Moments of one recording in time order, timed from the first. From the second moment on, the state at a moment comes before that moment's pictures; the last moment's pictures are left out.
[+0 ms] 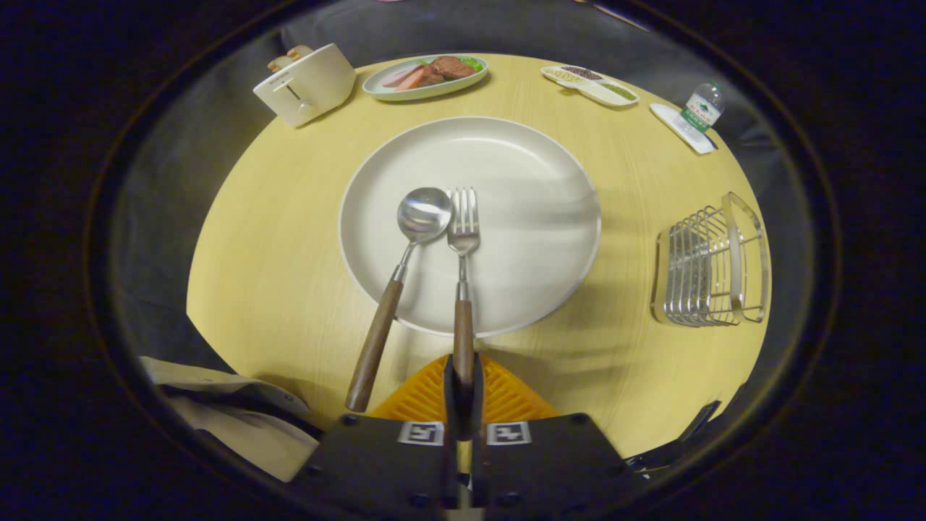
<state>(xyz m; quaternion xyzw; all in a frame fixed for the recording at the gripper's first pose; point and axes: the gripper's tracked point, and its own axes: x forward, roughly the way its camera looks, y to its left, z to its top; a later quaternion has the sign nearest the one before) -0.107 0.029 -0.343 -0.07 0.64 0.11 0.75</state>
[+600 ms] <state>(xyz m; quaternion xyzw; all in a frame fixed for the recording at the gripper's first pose) -0.098 0.017 -0.304 -0.03 0.62 0.10 0.78</state>
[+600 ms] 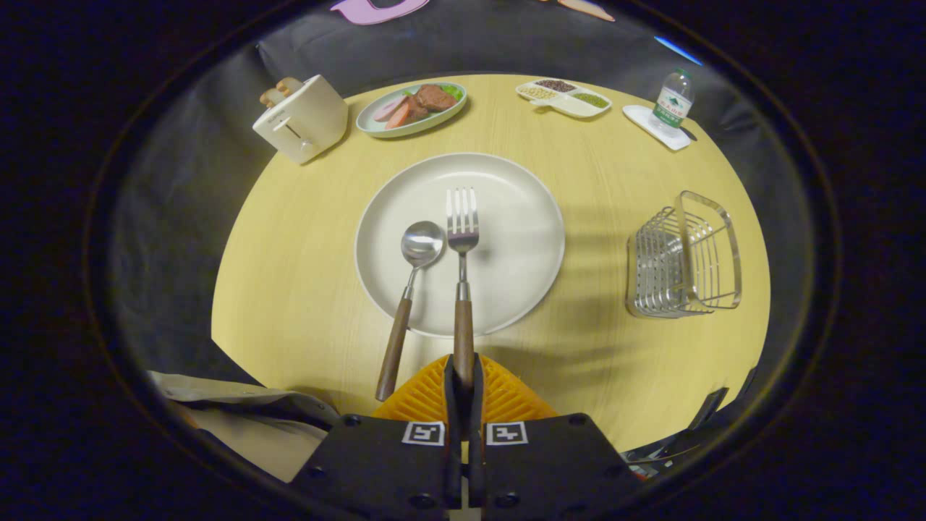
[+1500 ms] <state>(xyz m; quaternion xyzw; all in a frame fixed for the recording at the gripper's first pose) -0.082 -0.135 -0.236 -0.04 0.59 -0.02 0.81</state>
